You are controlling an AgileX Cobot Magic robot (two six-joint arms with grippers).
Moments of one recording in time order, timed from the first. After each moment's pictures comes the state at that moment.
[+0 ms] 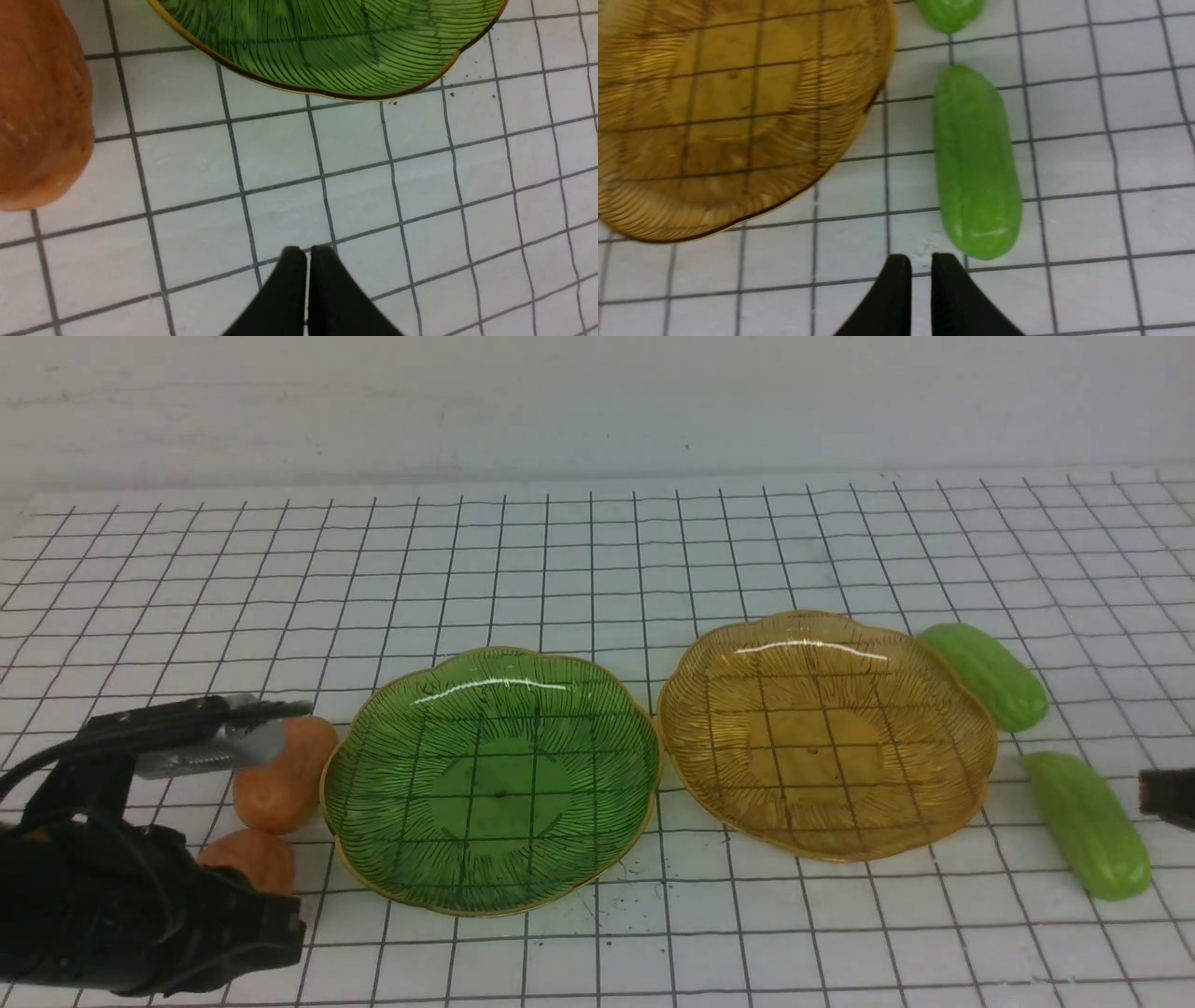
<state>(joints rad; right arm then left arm) 0.02 1.13 -0.74 0.04 0.72 0.11 -0.01 1.13 -0.63 -0.60 0.84 0.41</state>
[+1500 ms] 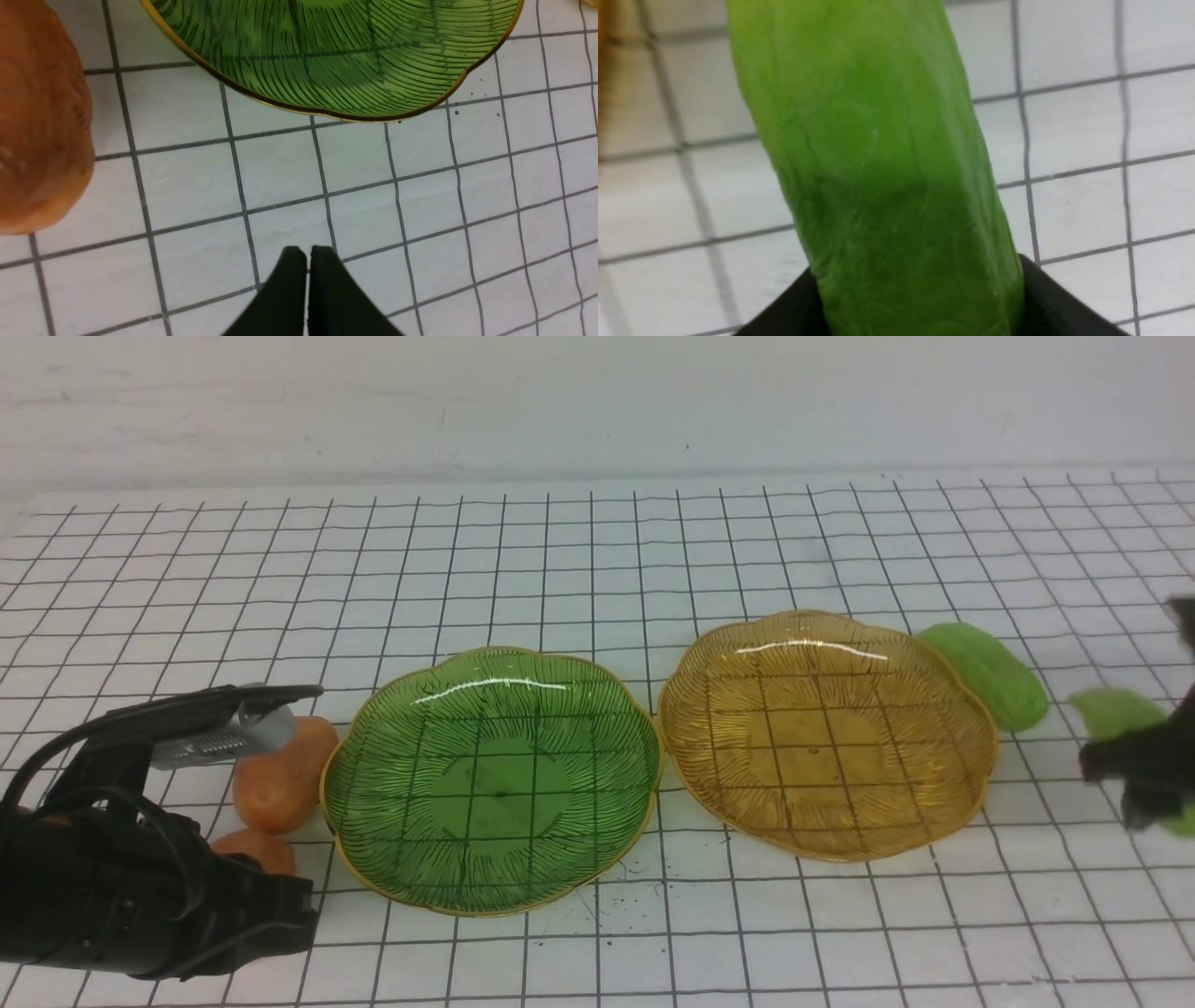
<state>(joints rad) 0.02 1.56 -1.04 -0.17 0.94 0.25 -0.01 1.16 -0.63 -0.61 0.81 0.43</state>
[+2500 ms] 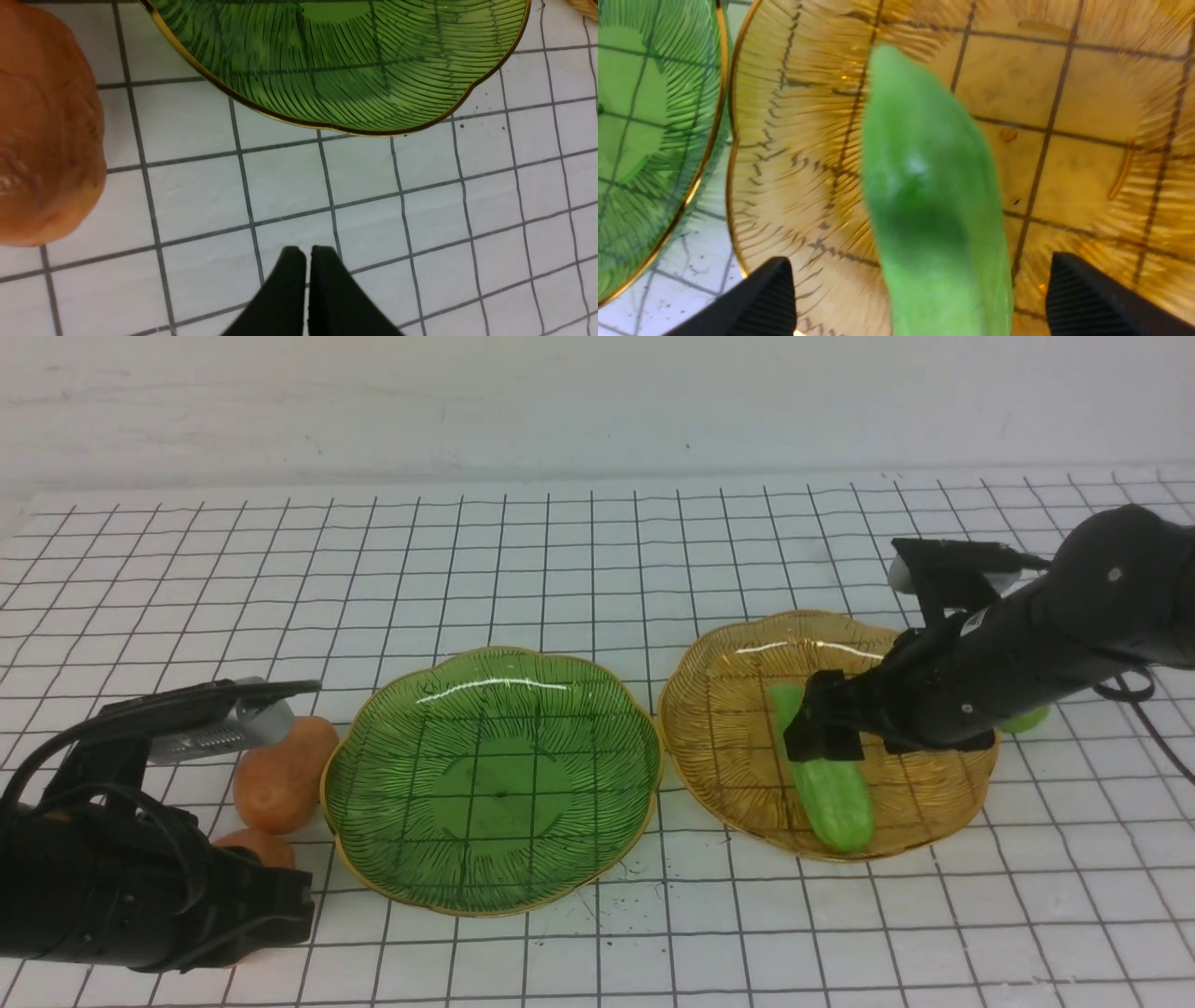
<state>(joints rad) 0.26 1.73 -1.13 0.44 0.64 -0.26 -0.01 1.16 -0.63 -0.61 0.78 0.43</state>
